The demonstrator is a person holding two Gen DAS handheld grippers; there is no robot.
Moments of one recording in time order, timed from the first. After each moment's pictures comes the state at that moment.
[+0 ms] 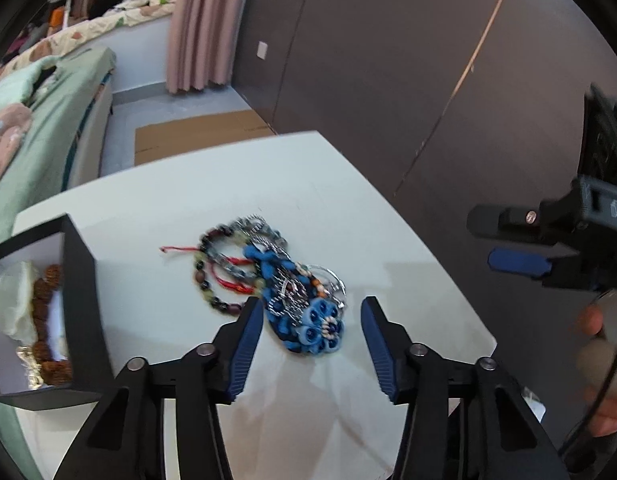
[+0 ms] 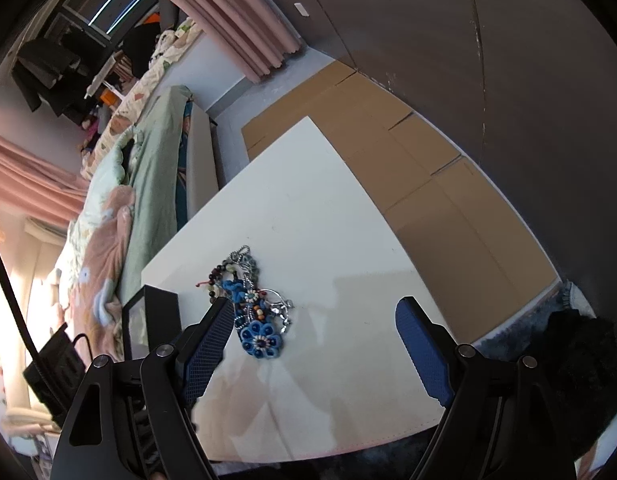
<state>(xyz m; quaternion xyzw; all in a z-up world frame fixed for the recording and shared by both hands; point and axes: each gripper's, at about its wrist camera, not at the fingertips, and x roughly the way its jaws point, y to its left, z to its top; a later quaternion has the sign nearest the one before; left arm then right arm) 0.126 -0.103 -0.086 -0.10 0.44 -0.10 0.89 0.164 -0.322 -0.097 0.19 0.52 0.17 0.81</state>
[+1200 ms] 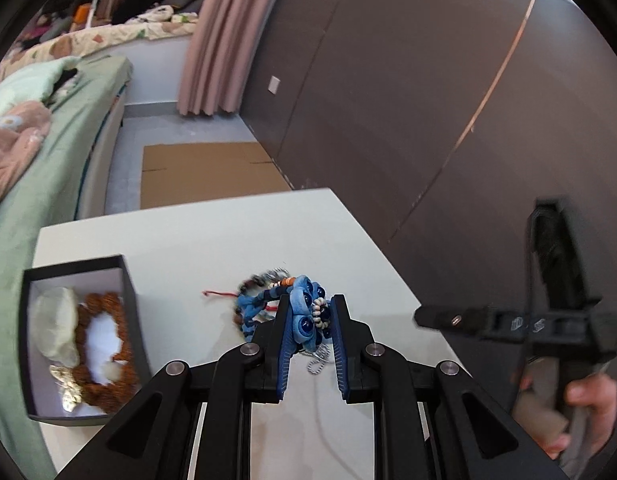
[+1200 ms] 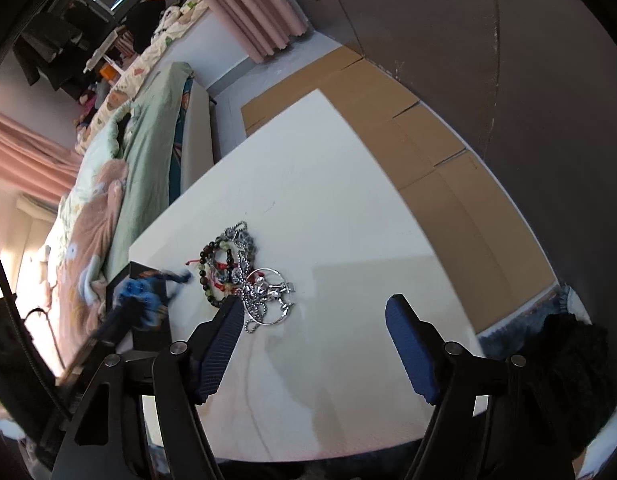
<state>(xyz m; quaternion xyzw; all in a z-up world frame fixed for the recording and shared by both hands) 0.114 -0.050 -0.040 -0.16 0.37 -0.09 0.91 0.169 -0.295 -0.116 0.15 0.54 0.18 0.81</state>
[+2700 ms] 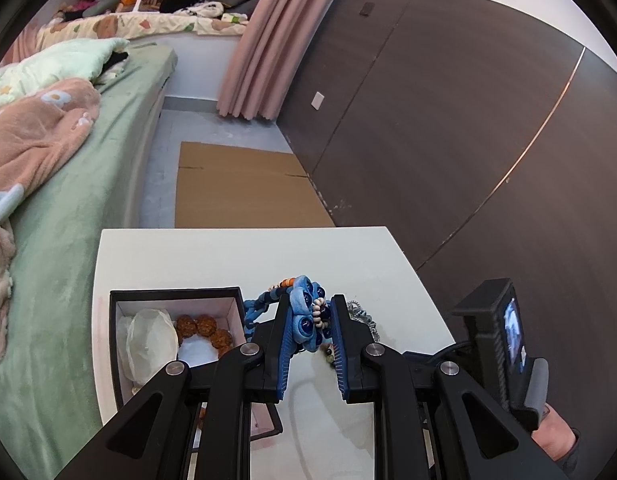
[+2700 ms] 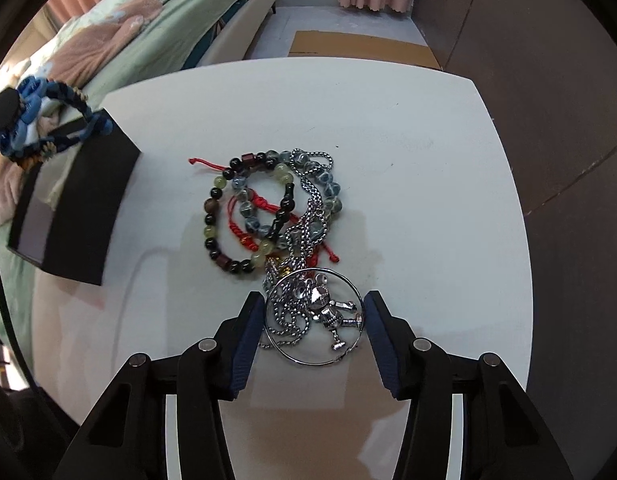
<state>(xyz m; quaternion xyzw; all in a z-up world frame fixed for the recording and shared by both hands) 0.116 0.032 -0.028 -0.21 0.36 -0.05 0.91 0.170 -0.179 -0.143 -0.15 0.56 0.23 0.79</state>
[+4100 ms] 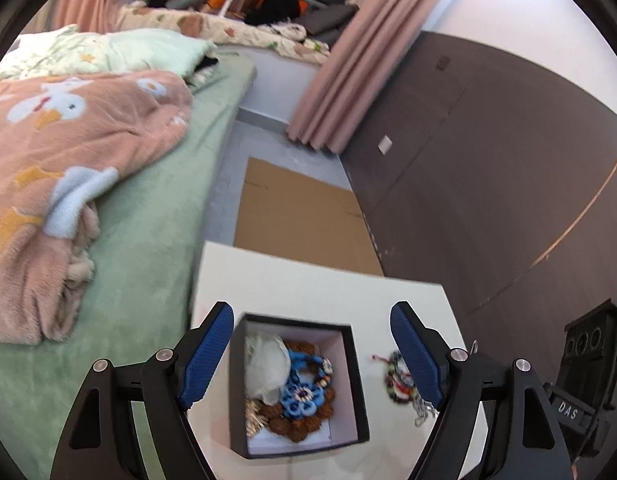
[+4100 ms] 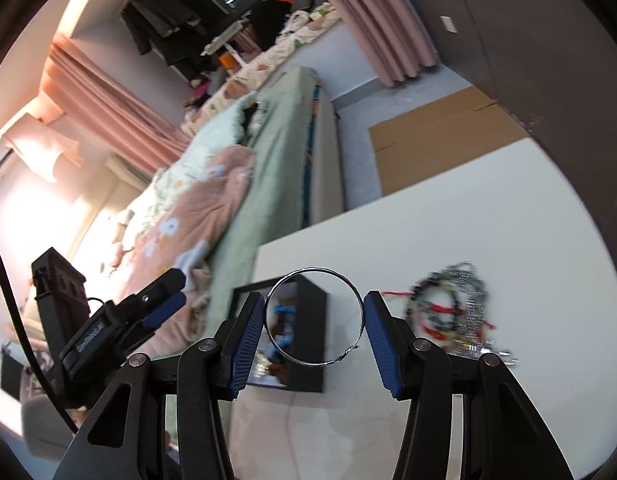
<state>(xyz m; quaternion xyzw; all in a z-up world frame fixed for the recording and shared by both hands) 0.081 0.118 -0.018 -0.28 0.32 0.07 0.90 0.145 -0.153 -0.068 0.15 0.44 0.37 0.81</state>
